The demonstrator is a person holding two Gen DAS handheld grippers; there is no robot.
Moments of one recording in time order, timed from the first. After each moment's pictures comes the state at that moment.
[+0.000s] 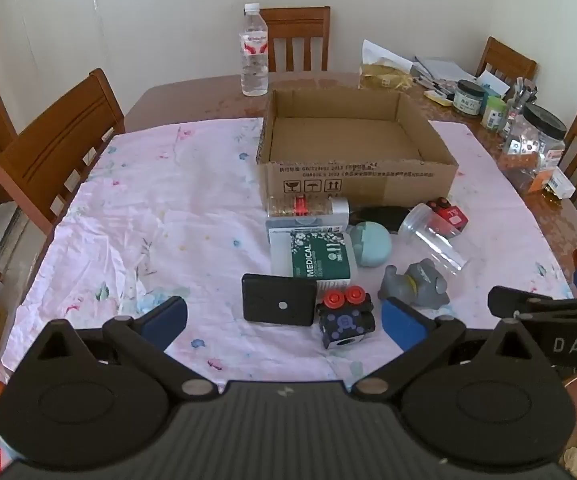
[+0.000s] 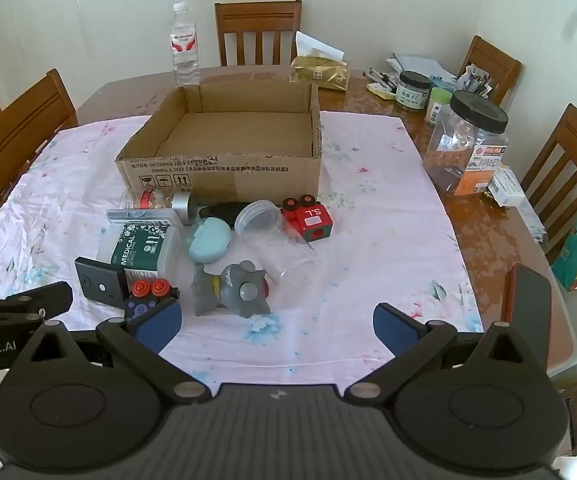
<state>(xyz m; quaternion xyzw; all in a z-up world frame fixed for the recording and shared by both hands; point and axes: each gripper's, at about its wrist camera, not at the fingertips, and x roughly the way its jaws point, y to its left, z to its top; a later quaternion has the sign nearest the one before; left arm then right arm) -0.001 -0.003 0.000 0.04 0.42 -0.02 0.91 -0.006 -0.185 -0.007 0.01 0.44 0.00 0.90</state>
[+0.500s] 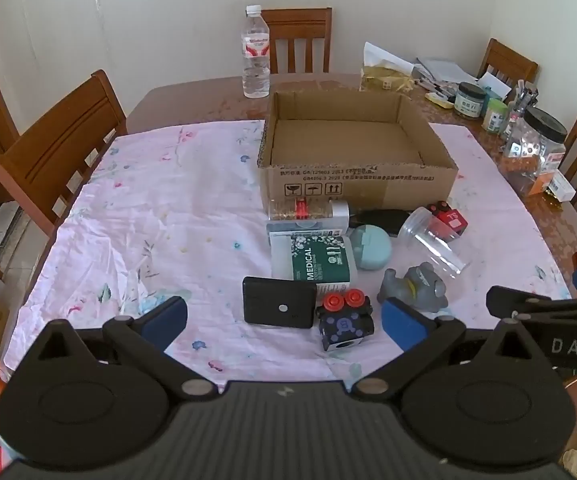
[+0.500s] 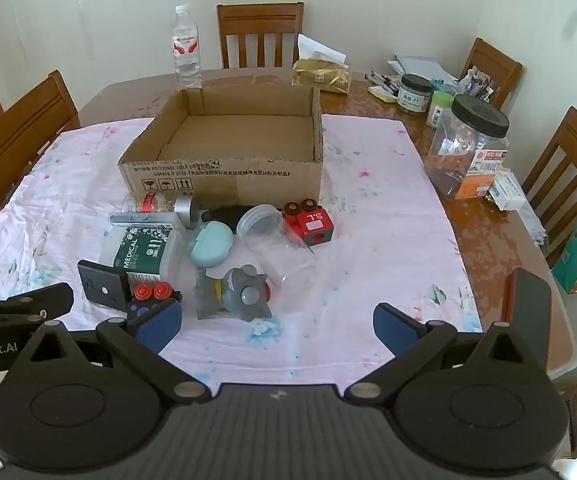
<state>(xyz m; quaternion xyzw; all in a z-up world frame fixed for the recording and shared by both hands) 0.001 0.001 0.004 0.03 0.43 -0.02 0.90 -0.003 -0.185 -0.004 0.01 0.44 0.00 0.90</state>
